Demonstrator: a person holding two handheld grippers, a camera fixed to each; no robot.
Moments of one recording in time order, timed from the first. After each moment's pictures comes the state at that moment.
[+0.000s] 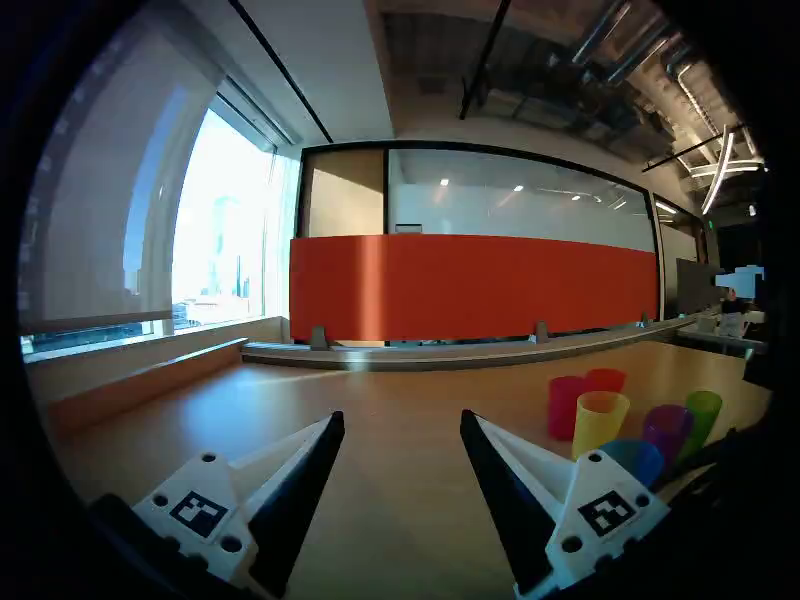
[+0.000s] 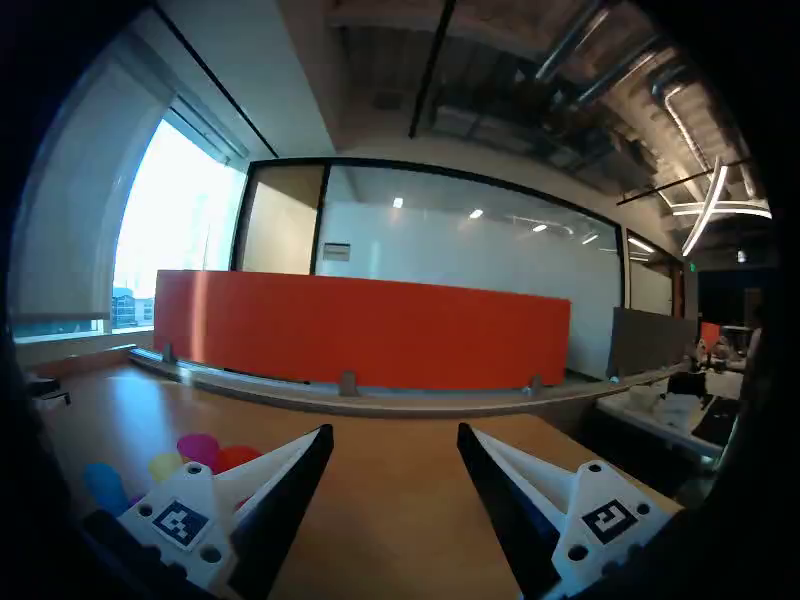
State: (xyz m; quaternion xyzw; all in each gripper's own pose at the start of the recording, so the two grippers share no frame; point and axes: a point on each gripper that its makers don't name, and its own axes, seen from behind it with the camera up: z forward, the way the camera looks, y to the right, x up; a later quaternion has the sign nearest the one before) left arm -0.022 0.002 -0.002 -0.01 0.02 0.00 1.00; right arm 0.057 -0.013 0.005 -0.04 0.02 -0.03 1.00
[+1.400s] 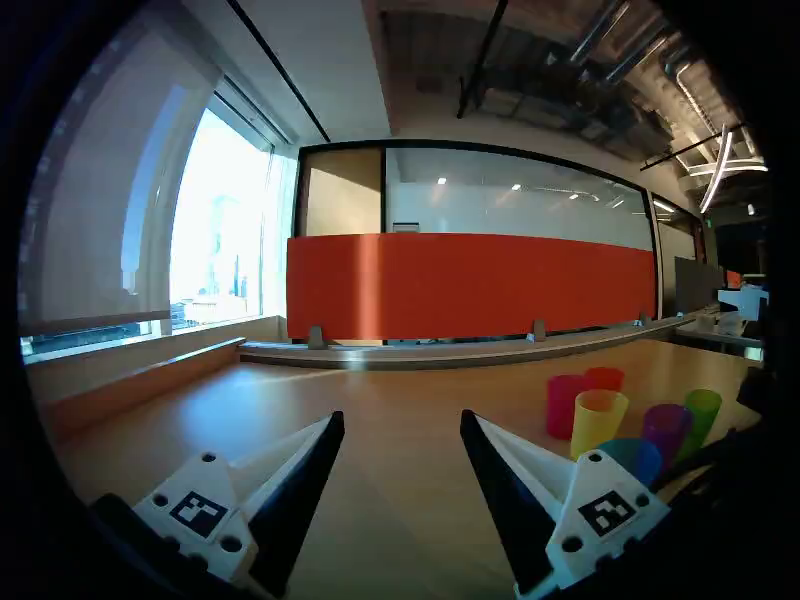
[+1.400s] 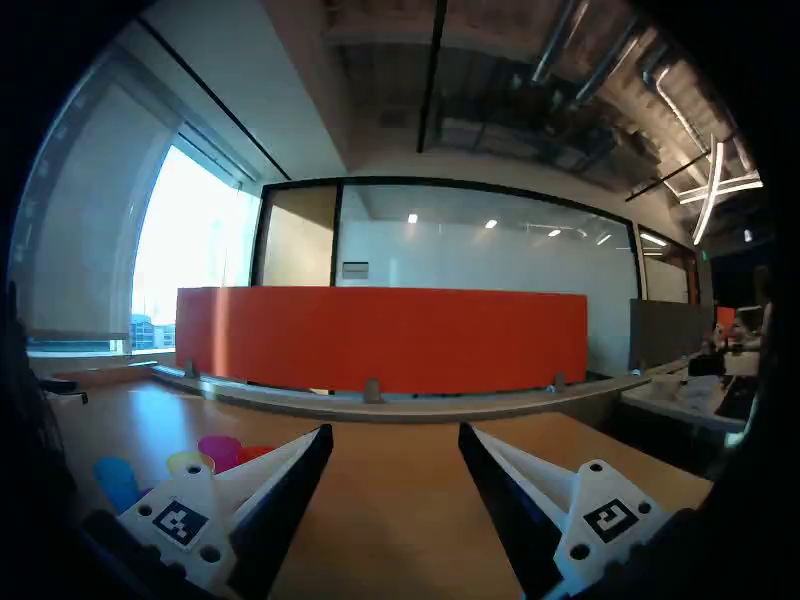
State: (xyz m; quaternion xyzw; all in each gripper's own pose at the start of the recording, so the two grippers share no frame) left arm -0.024 0.005 -0.002 -0.01 0.01 0.01 1.00; right arm 0.031 -0.021 -0.001 0.00 0.05 0.00 1.00
